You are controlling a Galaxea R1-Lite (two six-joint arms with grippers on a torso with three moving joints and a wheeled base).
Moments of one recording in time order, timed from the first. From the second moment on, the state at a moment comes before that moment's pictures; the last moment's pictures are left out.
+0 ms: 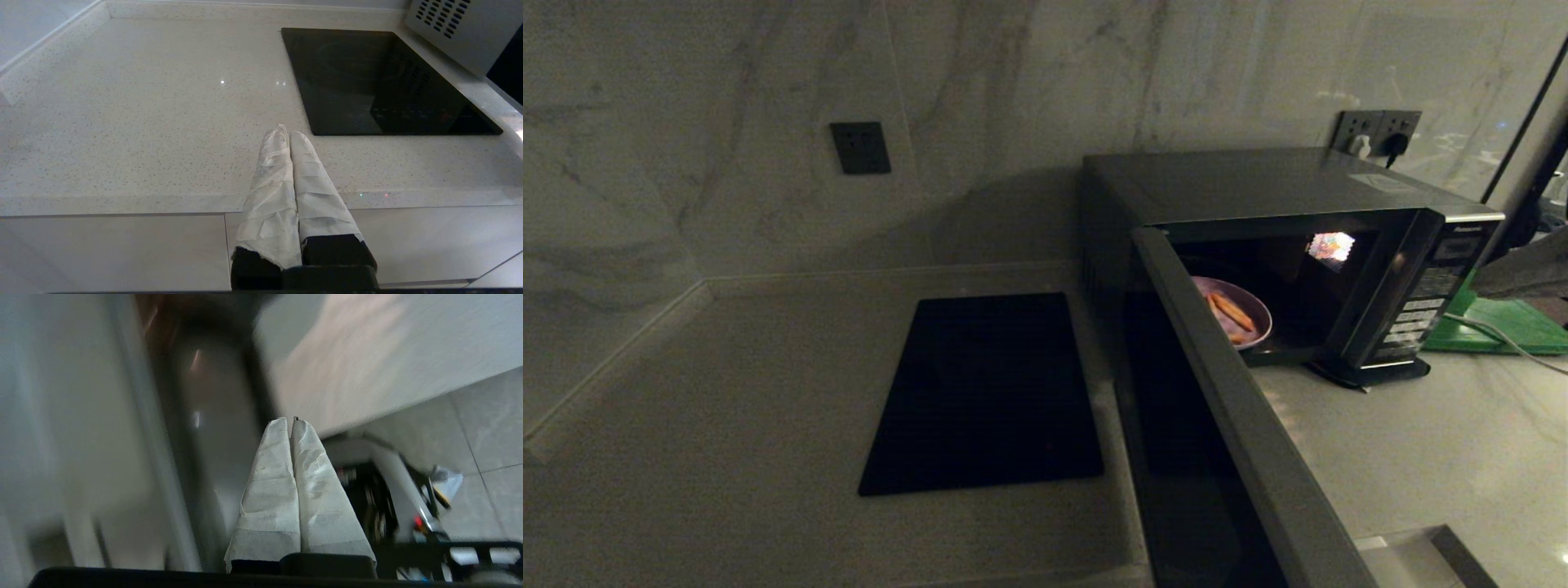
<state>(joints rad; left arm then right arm) 0.00 0.00 0.00 -0.01 0.03 -0.07 0.34 1.47 -1.89 1.18 -0.05 0.82</state>
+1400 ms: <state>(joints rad) 0.00 0.00 0.00 -0.01 0.03 -0.07 0.90 1.71 -1.98 1.10 -0.06 0.81</state>
